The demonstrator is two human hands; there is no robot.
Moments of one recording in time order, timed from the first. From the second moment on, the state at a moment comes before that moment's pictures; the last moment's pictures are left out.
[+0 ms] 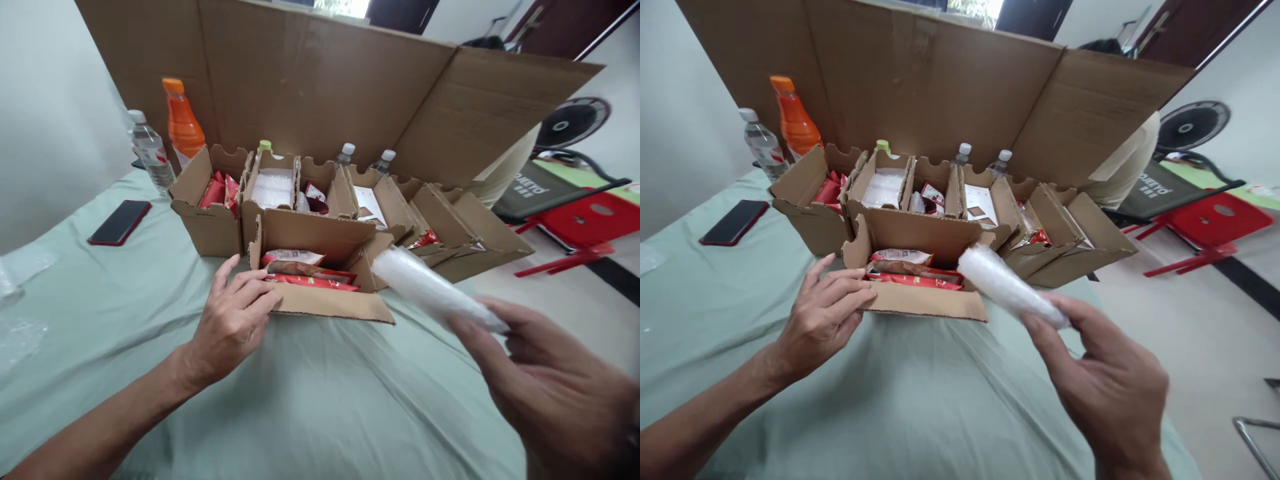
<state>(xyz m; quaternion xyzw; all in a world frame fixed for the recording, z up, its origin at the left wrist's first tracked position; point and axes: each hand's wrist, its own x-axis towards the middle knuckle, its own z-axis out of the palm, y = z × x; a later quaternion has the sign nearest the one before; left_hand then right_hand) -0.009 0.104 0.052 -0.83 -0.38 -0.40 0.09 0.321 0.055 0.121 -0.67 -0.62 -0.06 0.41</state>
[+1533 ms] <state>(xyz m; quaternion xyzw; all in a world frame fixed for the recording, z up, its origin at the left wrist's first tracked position) 0.008 0.135 -0.017 -0.57 -0.47 -0.51 -0.44 0.297 0.161 0.009 -0.52 -0.70 0.31 0.38</state>
